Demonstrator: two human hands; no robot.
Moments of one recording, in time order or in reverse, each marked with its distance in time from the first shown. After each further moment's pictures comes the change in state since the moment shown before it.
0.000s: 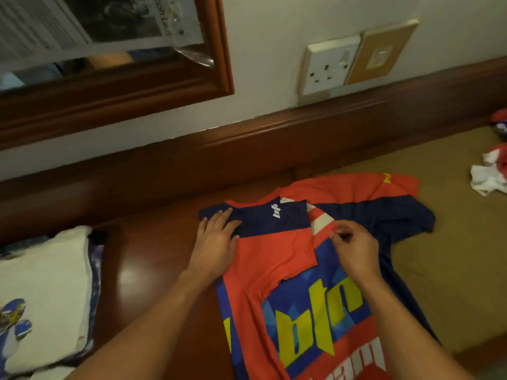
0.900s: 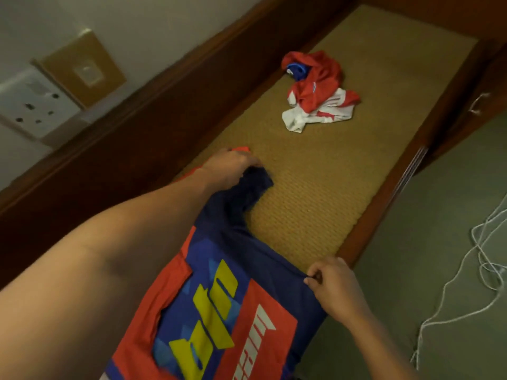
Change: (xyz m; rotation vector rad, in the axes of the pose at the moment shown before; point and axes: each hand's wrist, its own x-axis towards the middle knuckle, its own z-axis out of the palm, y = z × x) left_hand 0.206 0.385 0.052 0.441 -0.380 0.945; right_hand -0.136 0.177 -0.152 -0.161 -0.063 0.273
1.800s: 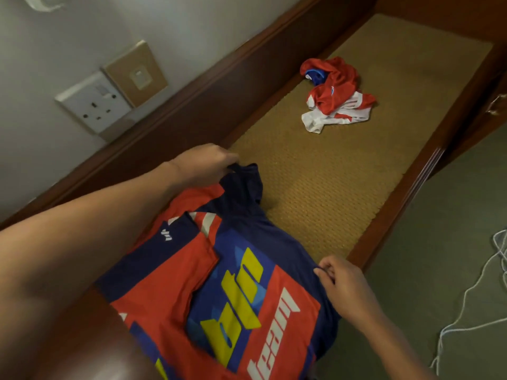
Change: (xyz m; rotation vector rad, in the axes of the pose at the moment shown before) left_hand -0.116 -0.046 -0.047 0.044 0.080 0.114; right_hand -0.030 -0.022 0.021 0.156 0.153 -0.114
